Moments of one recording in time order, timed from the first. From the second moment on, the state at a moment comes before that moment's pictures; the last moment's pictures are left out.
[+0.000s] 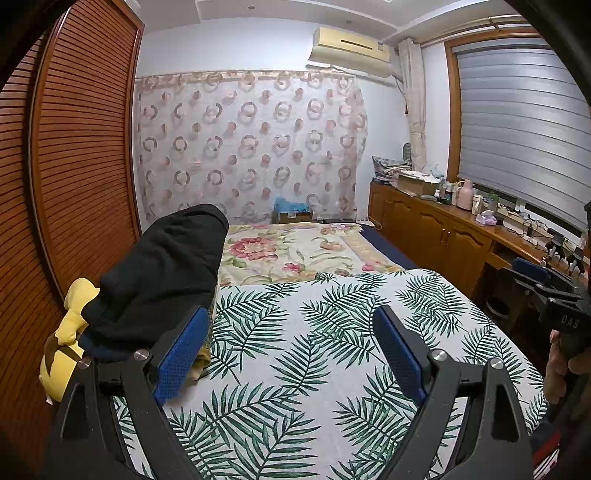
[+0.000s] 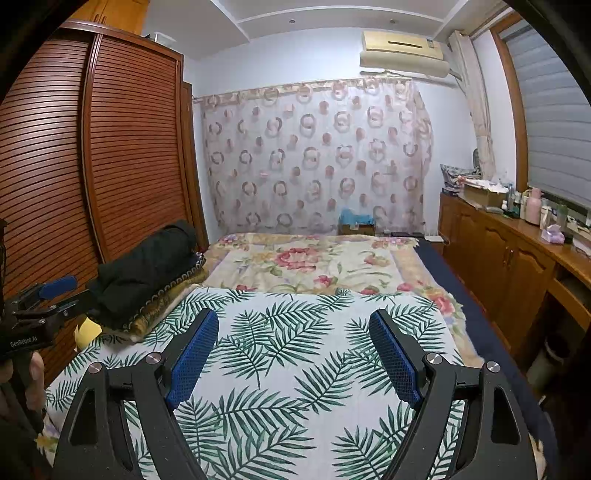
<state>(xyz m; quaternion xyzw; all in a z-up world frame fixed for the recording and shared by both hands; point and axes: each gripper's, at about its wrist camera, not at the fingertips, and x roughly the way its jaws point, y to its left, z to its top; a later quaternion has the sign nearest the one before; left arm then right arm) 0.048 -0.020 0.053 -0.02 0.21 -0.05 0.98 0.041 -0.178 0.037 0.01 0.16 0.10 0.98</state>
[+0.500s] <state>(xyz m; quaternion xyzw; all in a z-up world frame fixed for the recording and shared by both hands) 0.048 -0.018 0.053 -0.01 0.21 -0.05 0.98 0.040 -0.185 0.038 0.00 0.16 0.11 0.98</state>
